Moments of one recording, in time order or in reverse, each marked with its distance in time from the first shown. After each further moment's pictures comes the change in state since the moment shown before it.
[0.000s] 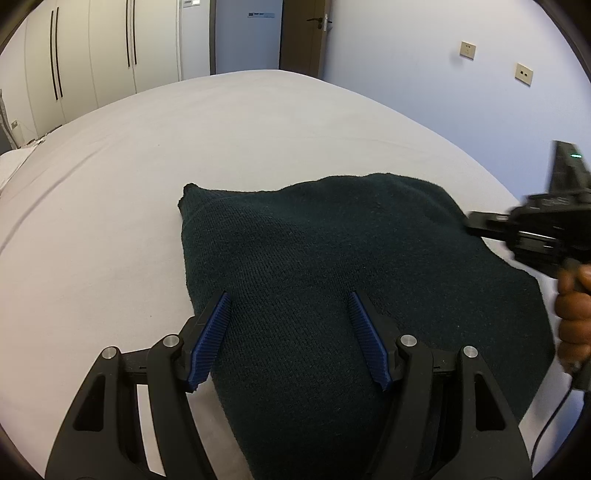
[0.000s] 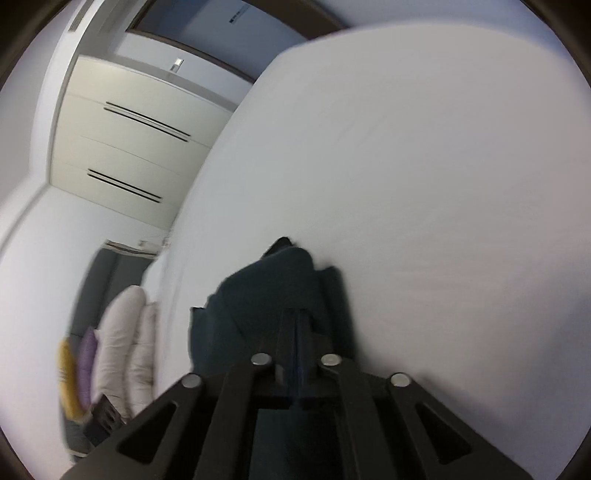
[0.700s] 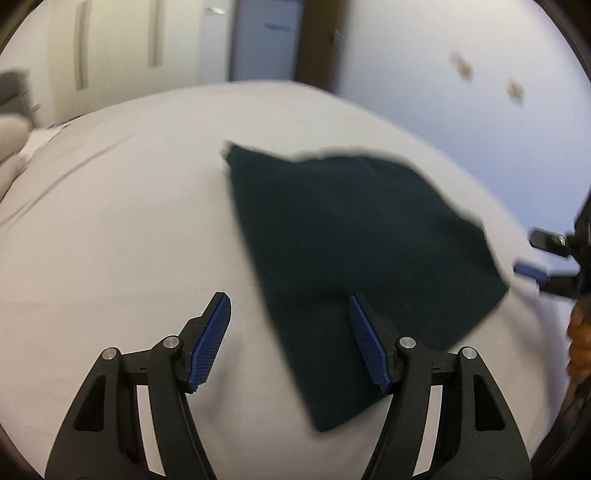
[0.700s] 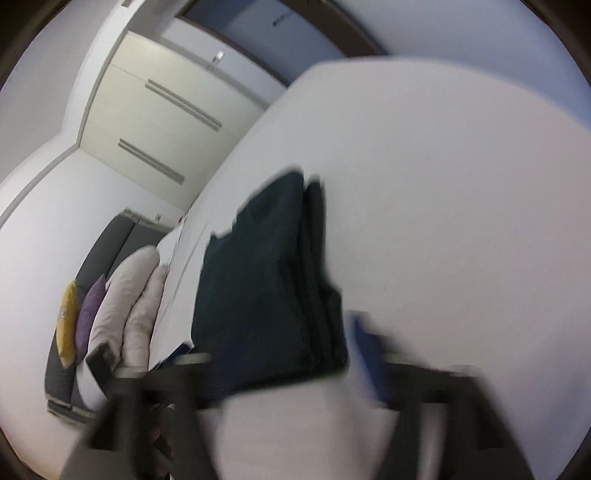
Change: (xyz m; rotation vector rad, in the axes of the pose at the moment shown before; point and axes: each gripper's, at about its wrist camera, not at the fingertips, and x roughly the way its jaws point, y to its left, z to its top) left arm -0.102 0.006 -0.074 -0.114 -0.093 0.004; right arm -0.119 -0.025 -0.089 -0.147 -0.049 0.047
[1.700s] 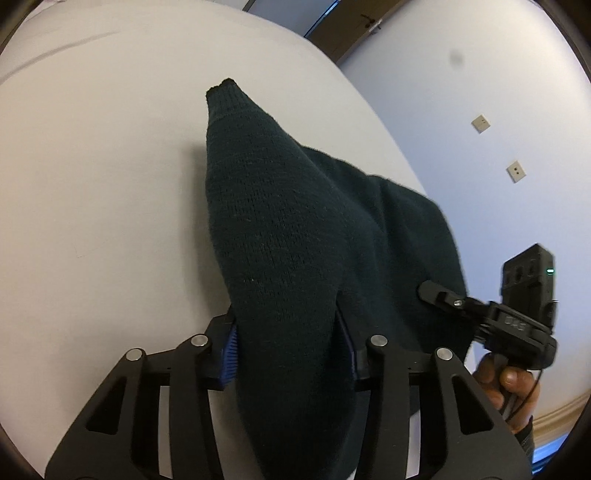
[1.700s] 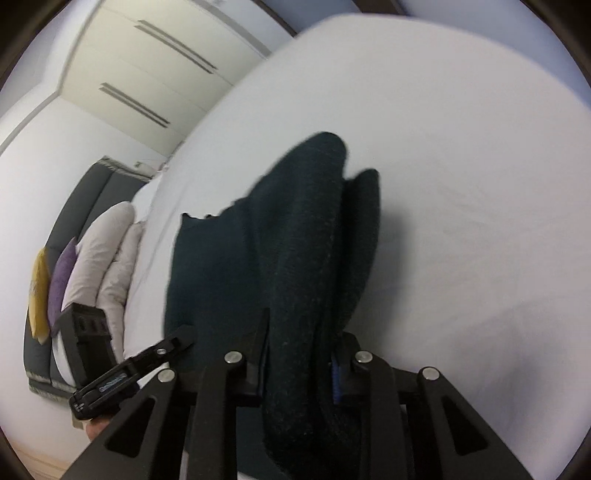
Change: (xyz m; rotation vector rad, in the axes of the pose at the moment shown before) left arm 0.065 0.042 0.059 -0.320 0.252 -0.301; right arm 0.133 0.082 0.045 -0.109 0.238 -0.082
